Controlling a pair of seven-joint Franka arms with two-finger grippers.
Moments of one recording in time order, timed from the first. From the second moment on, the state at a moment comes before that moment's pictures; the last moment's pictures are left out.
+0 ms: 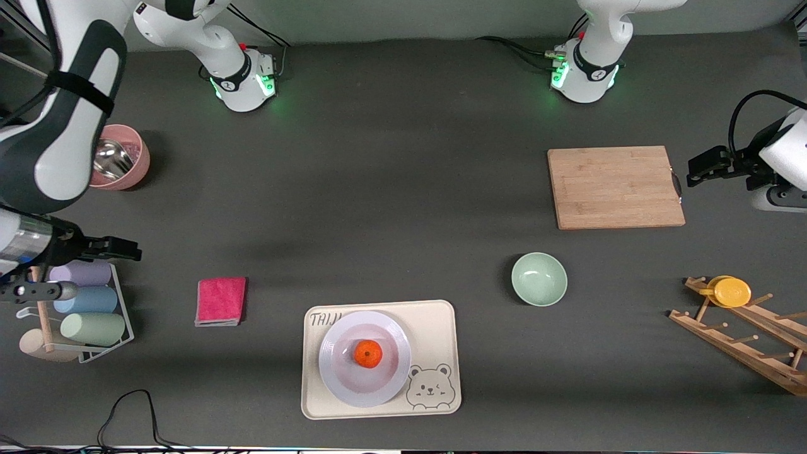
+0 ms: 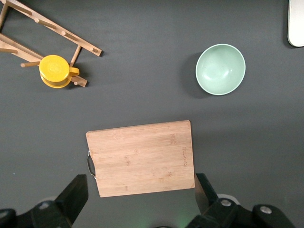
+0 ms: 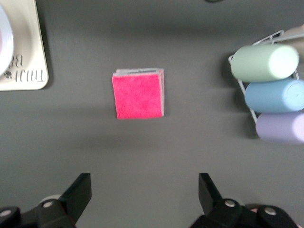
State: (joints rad) left arm 0.00 0.05 -0.02 -1.56 0.00 1.52 0.06; right arm 0.75 0.60 -1.14 -1.35 0.52 1.54 -0.33
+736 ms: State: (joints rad) left arm -0.01 0.05 -0.02 -1.56 0.00 1.52 0.06; right arm 0.25 0.45 -0.55 -1.23 0.26 1.52 -0.25
